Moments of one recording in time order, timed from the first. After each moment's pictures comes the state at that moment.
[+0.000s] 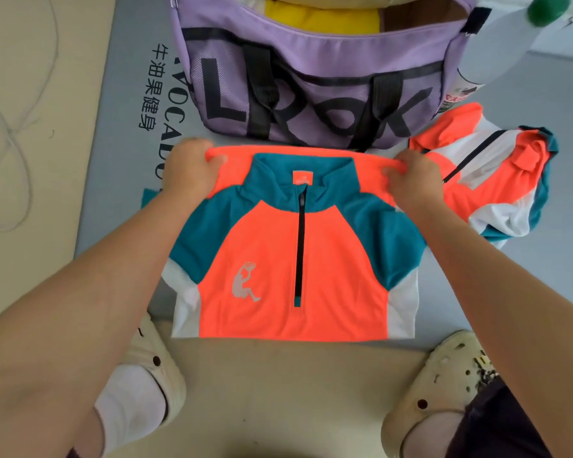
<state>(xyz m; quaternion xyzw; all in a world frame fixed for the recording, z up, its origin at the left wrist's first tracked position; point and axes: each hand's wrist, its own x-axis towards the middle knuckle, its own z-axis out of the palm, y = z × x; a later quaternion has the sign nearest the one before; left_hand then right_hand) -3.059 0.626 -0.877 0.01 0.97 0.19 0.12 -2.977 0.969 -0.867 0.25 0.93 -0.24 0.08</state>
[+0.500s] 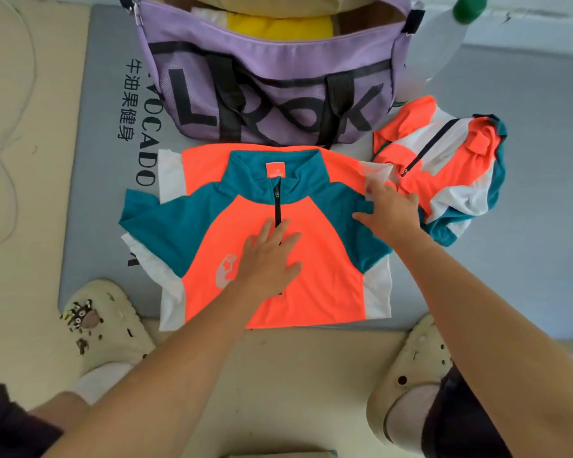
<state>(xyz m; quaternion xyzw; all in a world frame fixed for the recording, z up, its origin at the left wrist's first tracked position) -2.892 0.725 -0.877 0.24 0.90 0.12 0.33 -2.904 0.982 -0.875 0.16 0.96 -0.07 0.21</state>
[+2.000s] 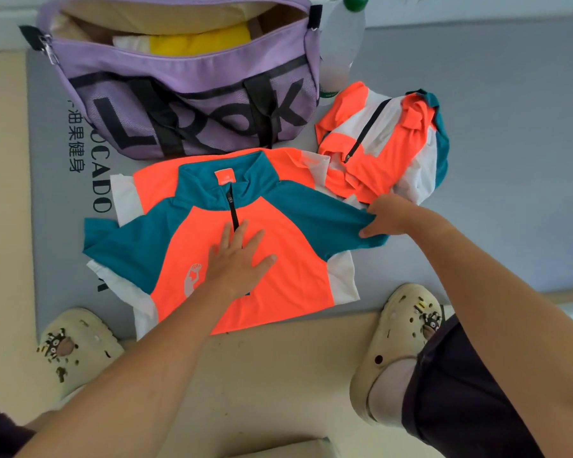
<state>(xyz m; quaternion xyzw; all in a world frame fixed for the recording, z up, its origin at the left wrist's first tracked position) -2.887 0.742 -0.879 0.18 0.90 0.08 0.39 -2.865 1.065 -0.837 0.13 0.88 -0.11 0.44</state>
